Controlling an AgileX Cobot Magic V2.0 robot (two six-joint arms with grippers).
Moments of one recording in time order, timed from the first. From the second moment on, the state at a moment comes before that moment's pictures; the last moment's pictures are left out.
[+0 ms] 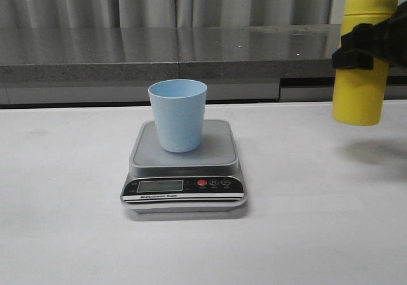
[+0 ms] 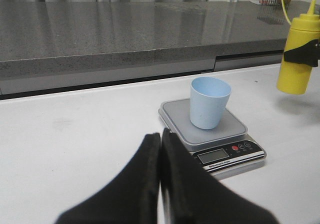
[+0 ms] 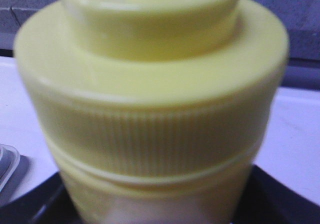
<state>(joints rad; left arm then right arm) -0.31 -0.01 -0.37 -0.08 0.62 -0.03 0.01 1.66 -0.82 -0.70 -0.46 0.64</state>
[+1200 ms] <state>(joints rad) -0.31 -0.01 -0.37 -0.08 0.62 -0.03 0.00 1.68 -0.70 -0.69 -0.45 0.56</state>
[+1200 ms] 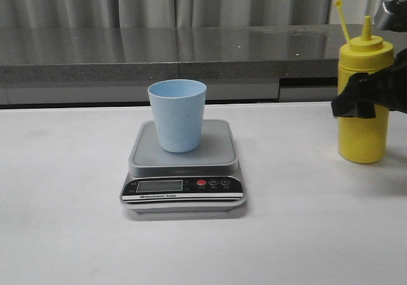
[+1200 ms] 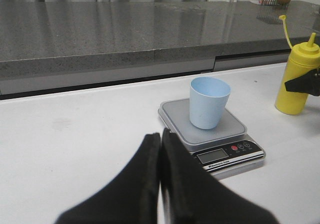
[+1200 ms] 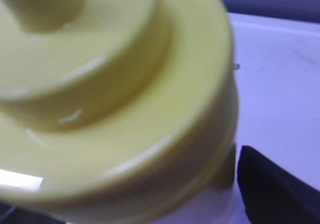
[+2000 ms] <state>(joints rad) -0.31 -0.01 -0.37 -0.08 0.62 -0.03 -0.06 1.50 -0.52 -0.61 -0.36 0.56</state>
